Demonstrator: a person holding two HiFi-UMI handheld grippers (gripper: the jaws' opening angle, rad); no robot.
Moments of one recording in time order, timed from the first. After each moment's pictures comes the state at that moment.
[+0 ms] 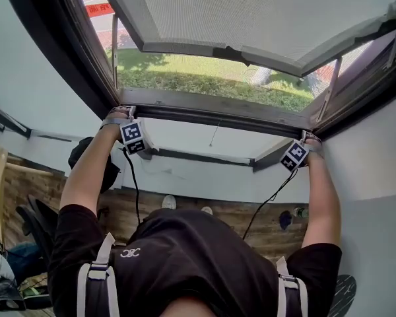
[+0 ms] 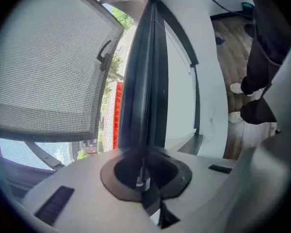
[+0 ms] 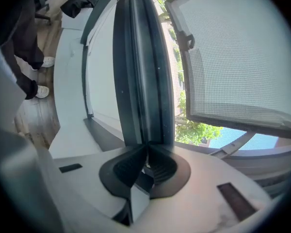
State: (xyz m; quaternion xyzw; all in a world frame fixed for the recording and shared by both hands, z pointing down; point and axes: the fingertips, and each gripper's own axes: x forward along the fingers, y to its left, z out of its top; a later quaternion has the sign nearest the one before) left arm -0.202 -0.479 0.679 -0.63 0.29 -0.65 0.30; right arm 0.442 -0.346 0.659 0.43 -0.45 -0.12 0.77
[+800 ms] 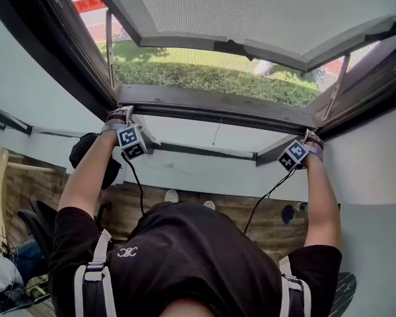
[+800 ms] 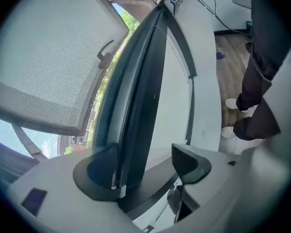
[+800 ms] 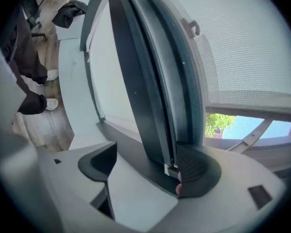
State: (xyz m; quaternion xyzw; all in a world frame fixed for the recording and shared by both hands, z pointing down) left arm -0.201 -0.469 0.719 -0.68 0.28 -0.64 0.24; right arm 0.435 -0.340 0.697 0.44 -0.48 -0.04 0.76
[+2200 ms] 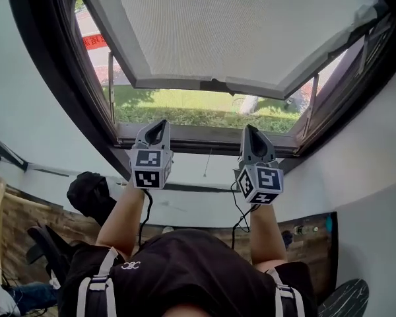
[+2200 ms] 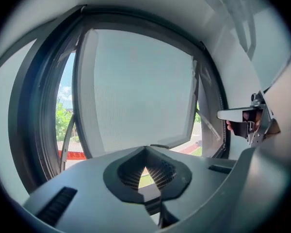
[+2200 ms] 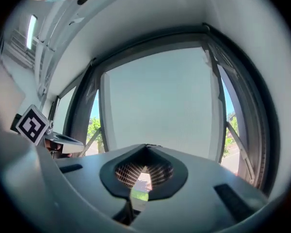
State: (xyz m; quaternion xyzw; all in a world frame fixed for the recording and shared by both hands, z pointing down) left arm -0.057 -0.413 0.437 -0.86 0.51 -0.09 -0.01; right arm 0.159 -0.346 0.394 0.67 -0.74 -0.03 -0.03
